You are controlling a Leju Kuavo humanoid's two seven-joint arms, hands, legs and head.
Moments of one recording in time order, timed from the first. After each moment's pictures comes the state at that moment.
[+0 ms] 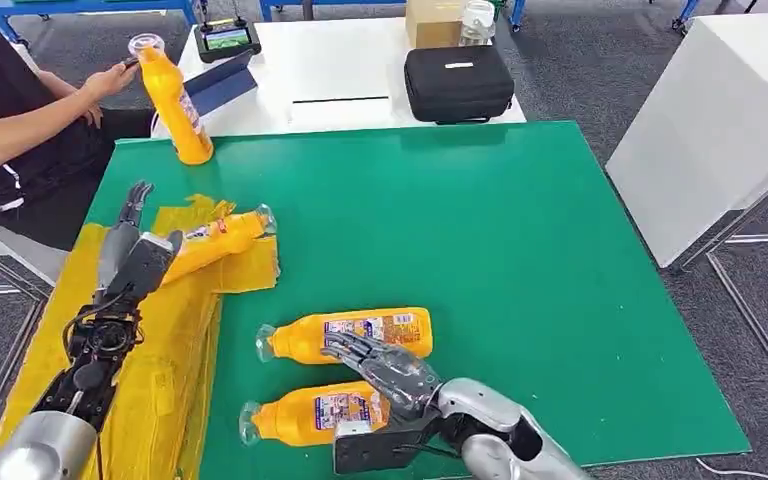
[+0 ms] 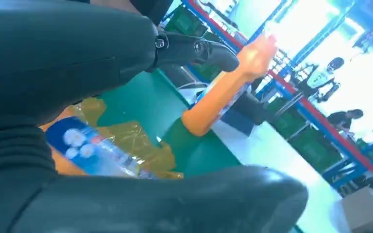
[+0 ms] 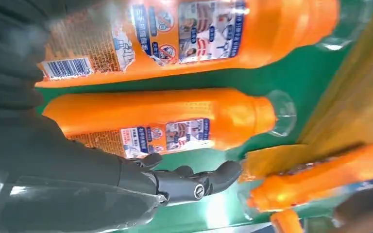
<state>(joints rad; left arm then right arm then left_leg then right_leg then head) -0.45 0.19 -0.07 -0.90 -0.43 0.34 -0.48 -0.24 -0.15 0.88 -1.47 0.66 0.06 -0.04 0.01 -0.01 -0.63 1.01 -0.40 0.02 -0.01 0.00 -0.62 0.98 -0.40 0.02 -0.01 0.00</state>
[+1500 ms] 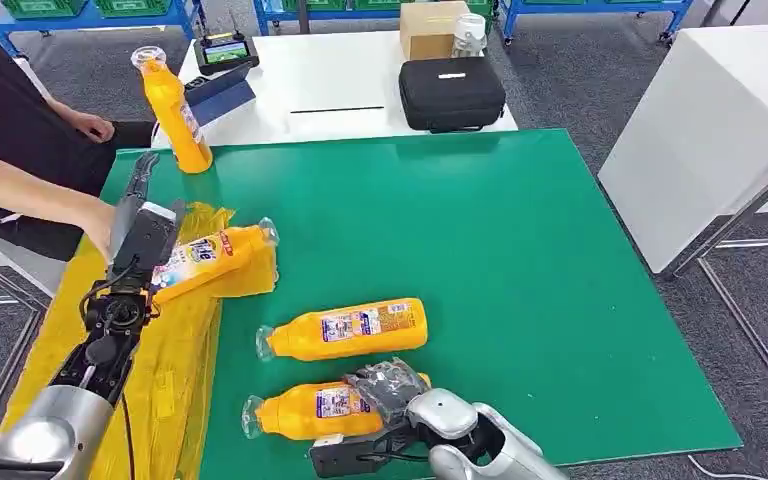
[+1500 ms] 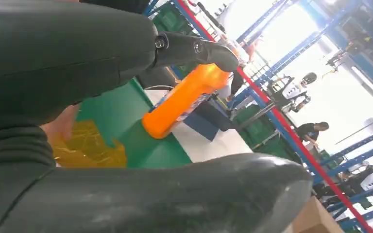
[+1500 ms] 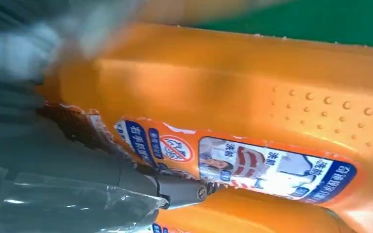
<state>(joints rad) -0.54 0.14 -0.11 -0.86 -0.36 0.35 -0.48 -0.29 -0.10 1.00 -1.21 0.89 0.25 0.21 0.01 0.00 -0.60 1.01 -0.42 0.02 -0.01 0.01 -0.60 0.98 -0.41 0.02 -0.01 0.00</state>
